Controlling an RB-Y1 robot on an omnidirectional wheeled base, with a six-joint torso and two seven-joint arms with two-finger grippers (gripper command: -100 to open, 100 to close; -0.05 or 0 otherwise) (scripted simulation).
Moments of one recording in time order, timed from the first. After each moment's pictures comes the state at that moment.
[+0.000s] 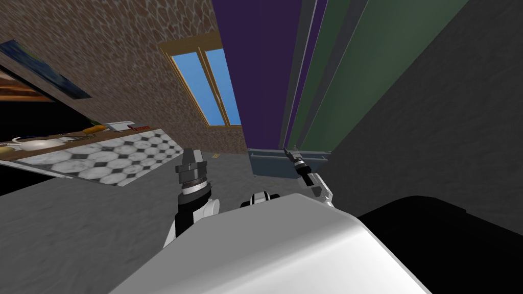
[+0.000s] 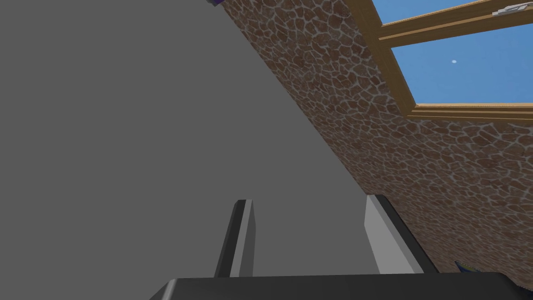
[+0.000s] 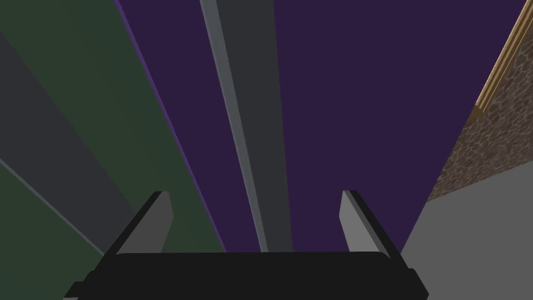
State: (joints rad) left arm 0.48 0.01 -0.04 -2.34 -0.08 -0.54 -0.16; right arm 0.33 -0.22 -0.16 -1.98 0.54 -0.21 0.61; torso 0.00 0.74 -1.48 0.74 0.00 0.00
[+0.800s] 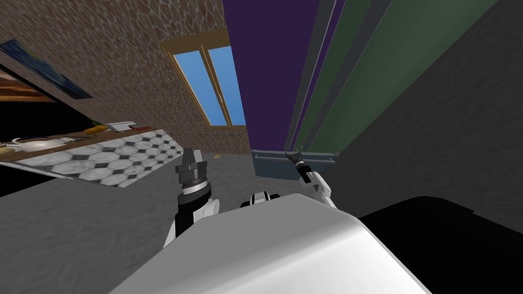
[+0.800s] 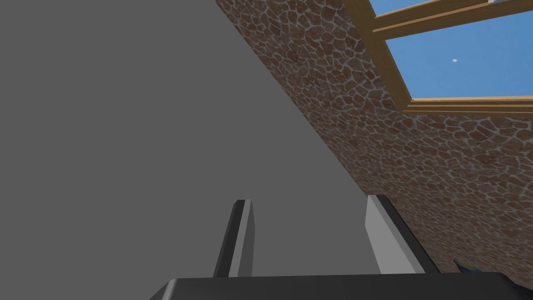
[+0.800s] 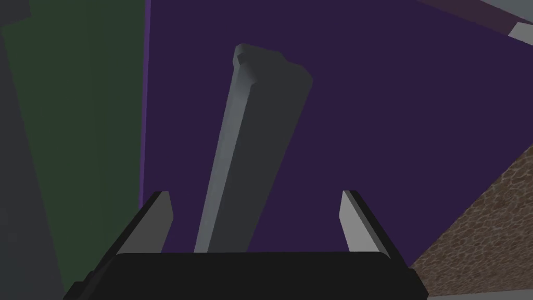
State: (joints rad) left arm 0.48 0.01 -0.04 -2.34 -0.08 -0.54 -0.16; right arm 0.26 -0.26 -0.20 -1.80 0.72 -0.16 0.81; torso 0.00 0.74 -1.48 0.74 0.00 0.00
